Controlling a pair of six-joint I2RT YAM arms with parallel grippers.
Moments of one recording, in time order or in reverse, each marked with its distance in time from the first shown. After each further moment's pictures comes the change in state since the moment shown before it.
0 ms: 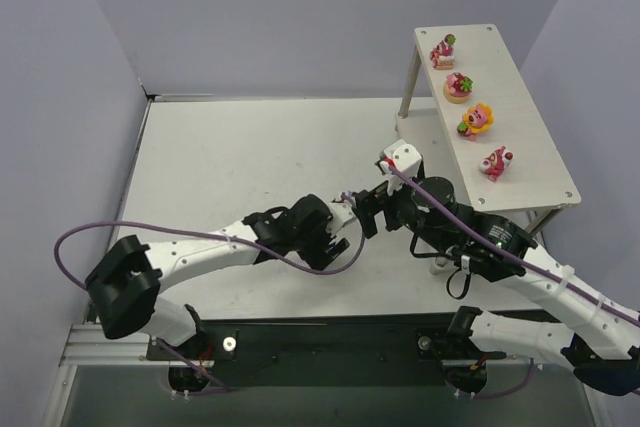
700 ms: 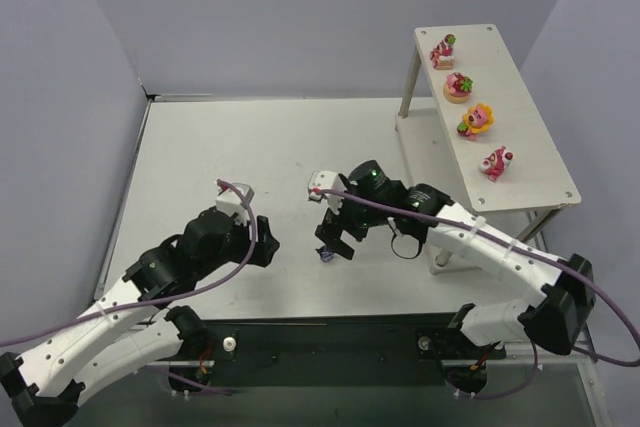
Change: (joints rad) left arm 0.166 -0.772 -0.228 -0.221 -0.157 -0.480; right arm -0.124 0.342 0.006 -0.032 -0.594 -0.377
